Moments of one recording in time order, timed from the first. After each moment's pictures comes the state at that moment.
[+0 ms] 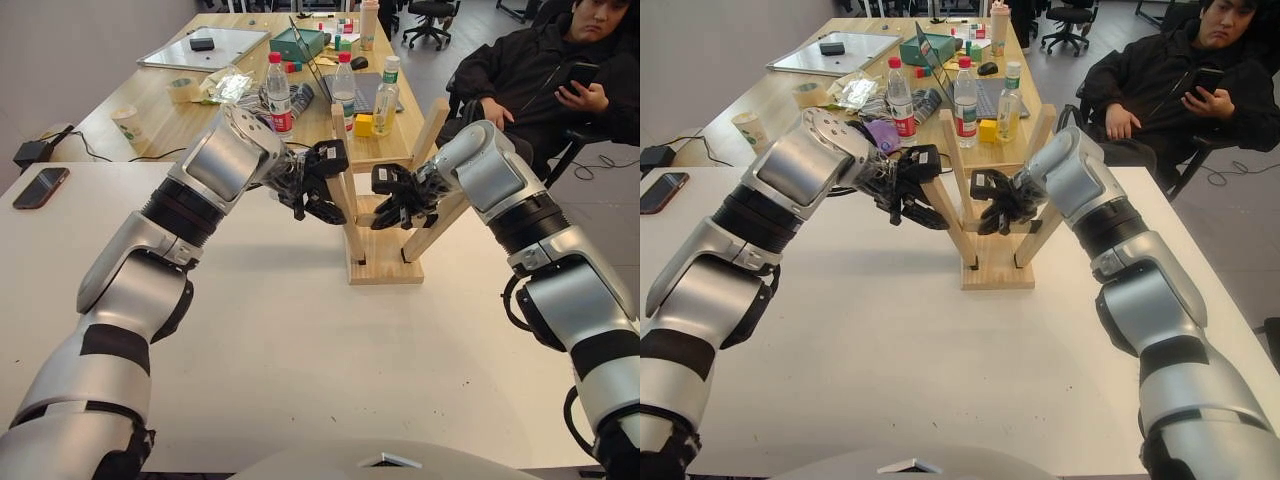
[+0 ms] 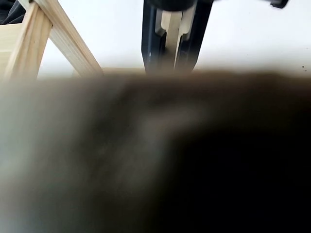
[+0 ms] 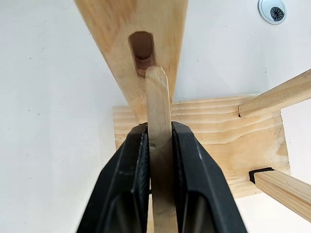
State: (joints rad) left arm -1.15 0.50 -0.61 0.42 -0.14 0.74 -1.28; right arm -1.10 -0.48 0.54 0.59 -0.13 0.48 1.41
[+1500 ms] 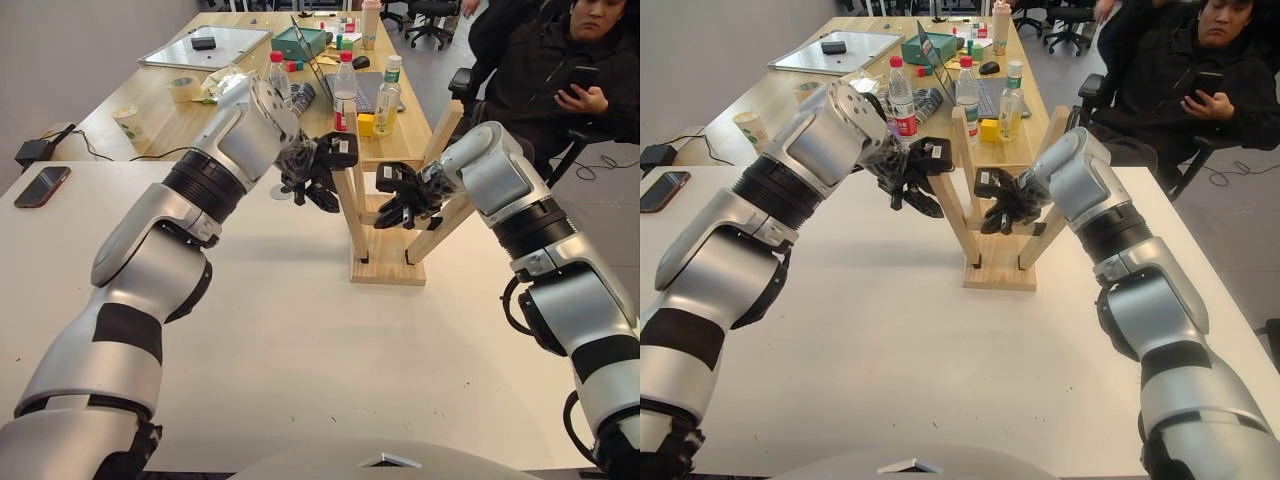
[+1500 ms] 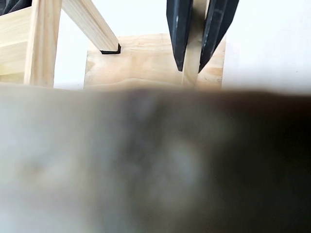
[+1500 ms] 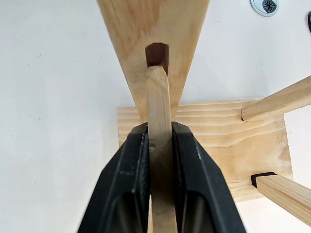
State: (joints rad) left arm -1.30 0.42 -0.71 0.62 0.07 0.59 -1.37; right arm -1.07 -0.48 0.49 0.51 -0.16 0.57 1.41
